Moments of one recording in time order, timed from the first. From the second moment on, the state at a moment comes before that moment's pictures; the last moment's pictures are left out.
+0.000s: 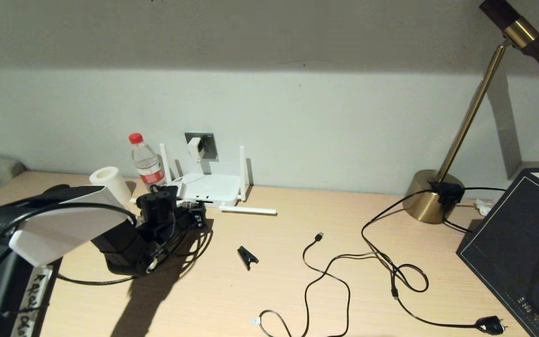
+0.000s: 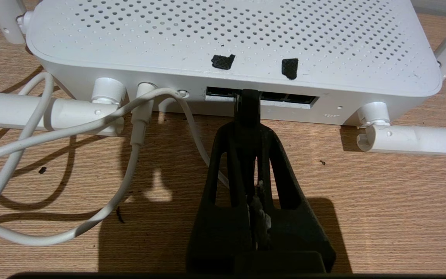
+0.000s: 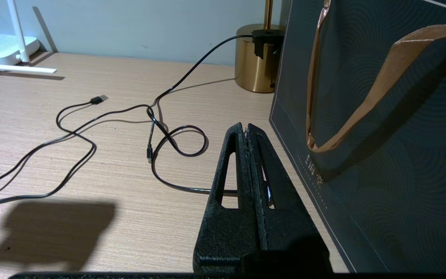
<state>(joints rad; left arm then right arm) -0.14 2.43 -1.07 -1.13 -0.03 -0.06 -0.01 0.00 0.00 -0.09 0.00 -0.01</state>
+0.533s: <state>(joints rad) -0.14 2.45 -1.10 -1.12 -0.03 -0.06 -0.01 0.00 0.00 -0.09 0.00 -0.01</state>
